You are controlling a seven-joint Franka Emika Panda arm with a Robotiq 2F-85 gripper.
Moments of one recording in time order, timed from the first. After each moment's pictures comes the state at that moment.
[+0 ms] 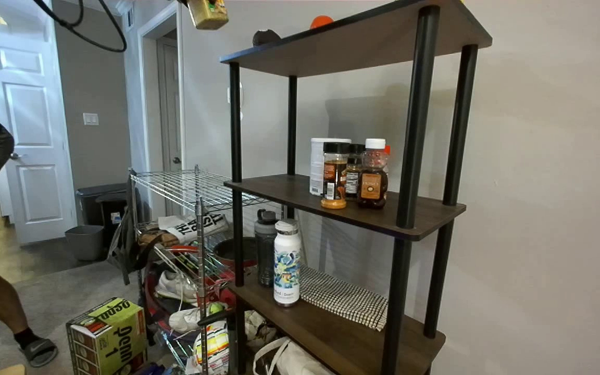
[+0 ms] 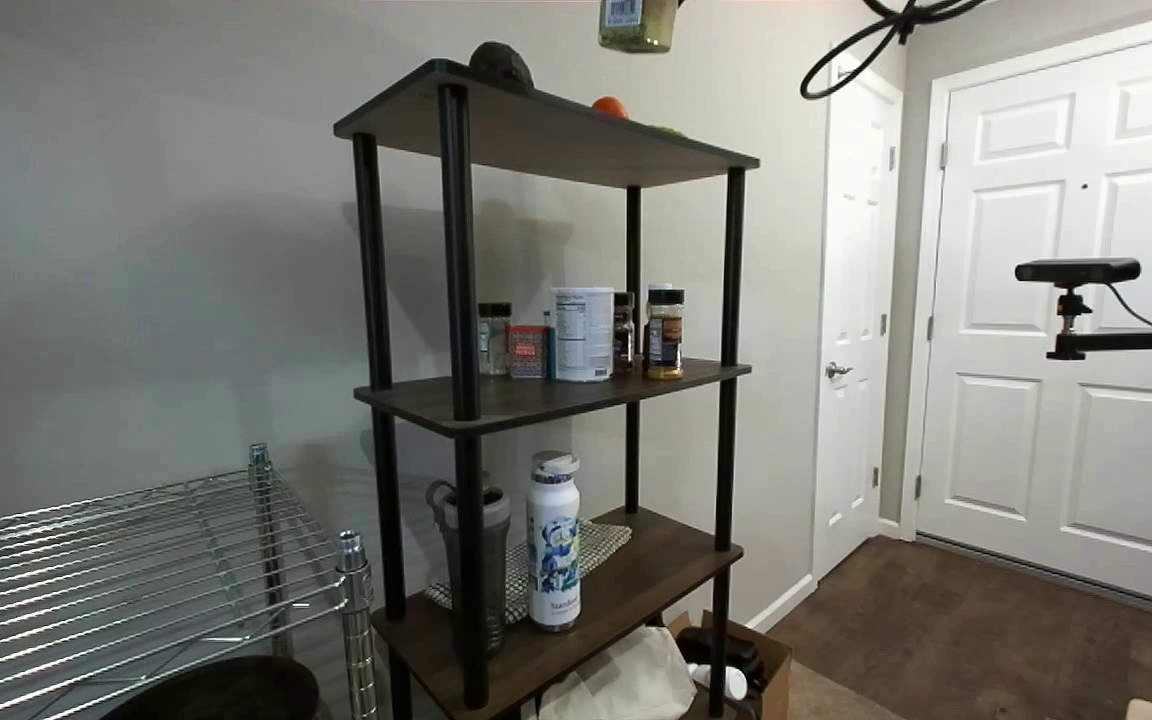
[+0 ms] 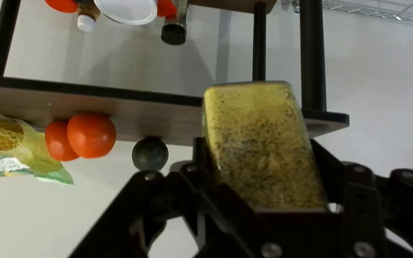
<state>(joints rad) 0.04 -0.64 0.20 -1.91 -0.01 2.30 0.09</state>
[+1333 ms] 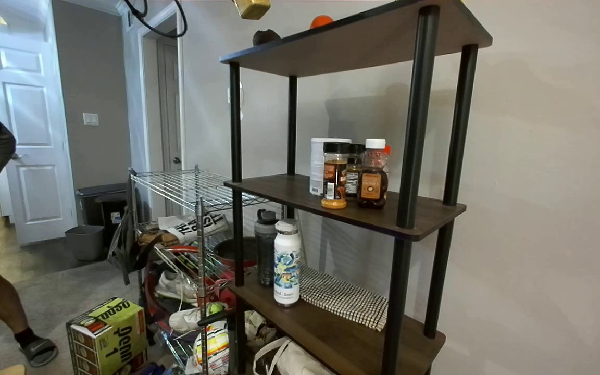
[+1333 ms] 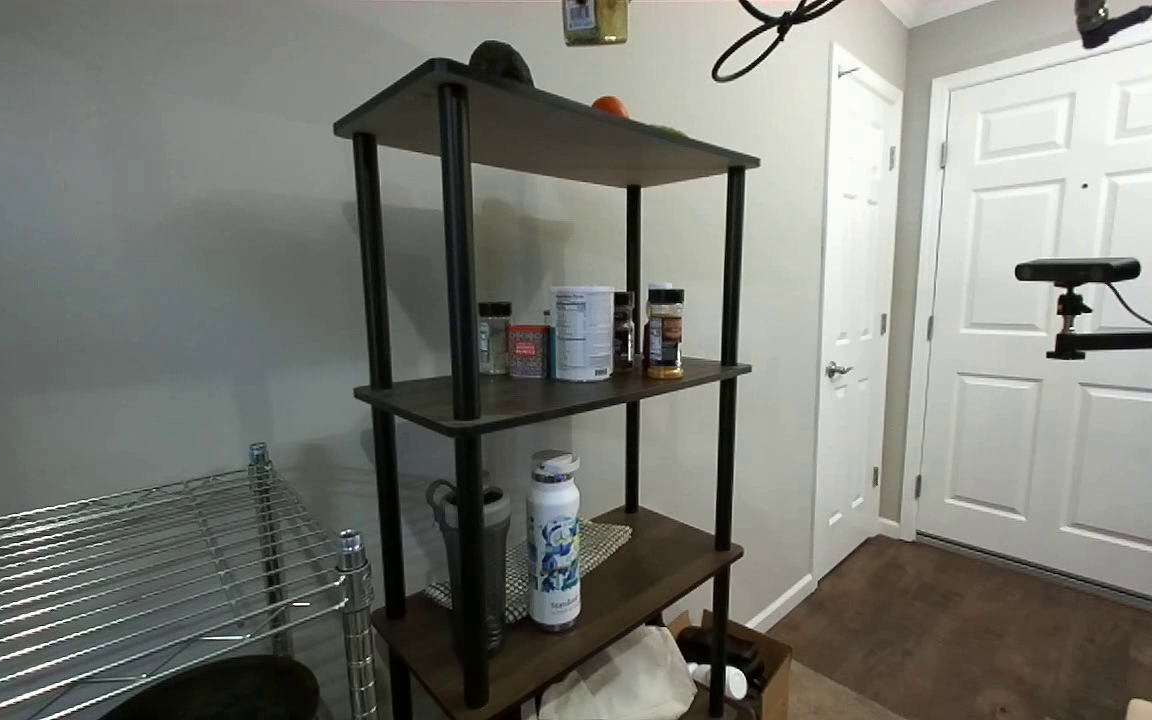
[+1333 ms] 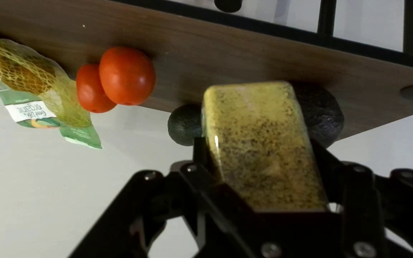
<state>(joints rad) -0.01 -0.32 0.25 -1.53 -0.25 2.19 0.14</state>
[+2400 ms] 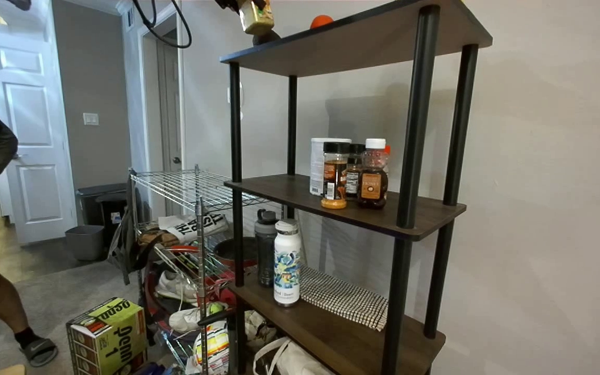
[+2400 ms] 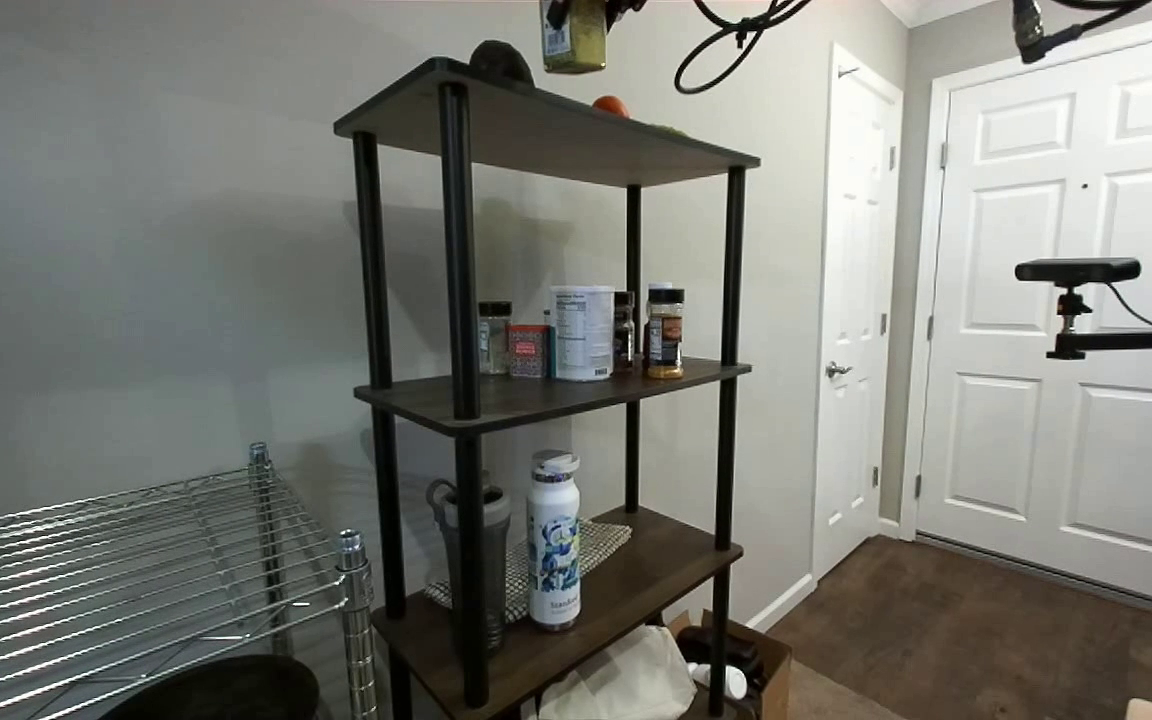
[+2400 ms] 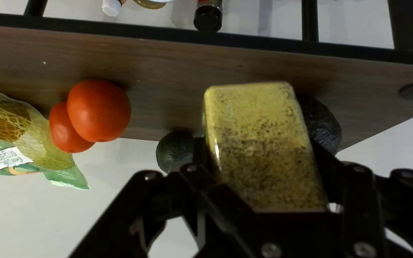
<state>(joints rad) 0.04 -0.22 0.23 -1.44 -0.25 2.12 0.25</state>
